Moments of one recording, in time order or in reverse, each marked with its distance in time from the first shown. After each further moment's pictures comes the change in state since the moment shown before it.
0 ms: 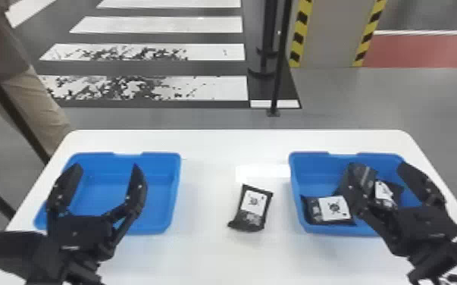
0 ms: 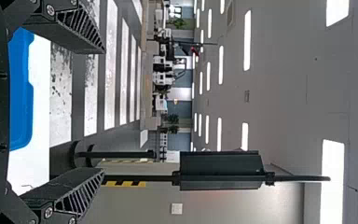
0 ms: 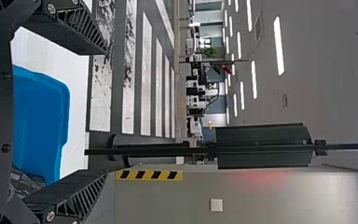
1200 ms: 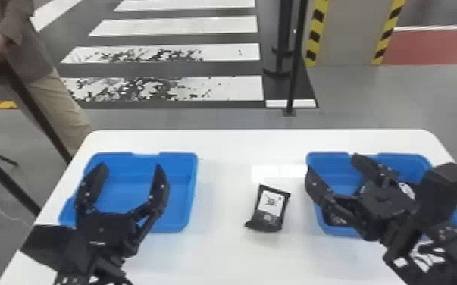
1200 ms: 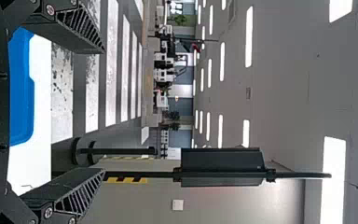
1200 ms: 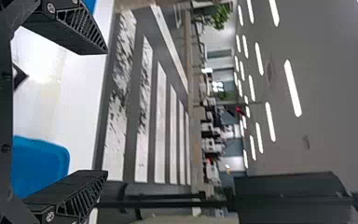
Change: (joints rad) left arm -0.005 0.003 -0.010 0.000 0.000 0.013 -0.006; right arm -0.181 -0.049 0.143 0.032 -0.049 0.251 0.127
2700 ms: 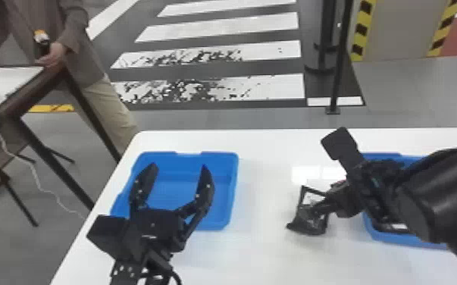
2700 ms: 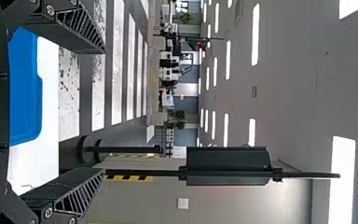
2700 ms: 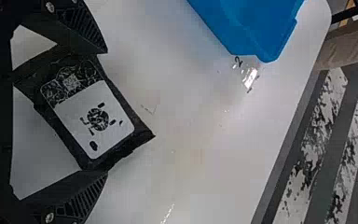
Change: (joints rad) left arm -0.004 -0.002 -0.004 0.000 0.000 0.025 -0.004; right arm -0.740 -0.037 0.454 0.520 -0.005 0.829 0.068
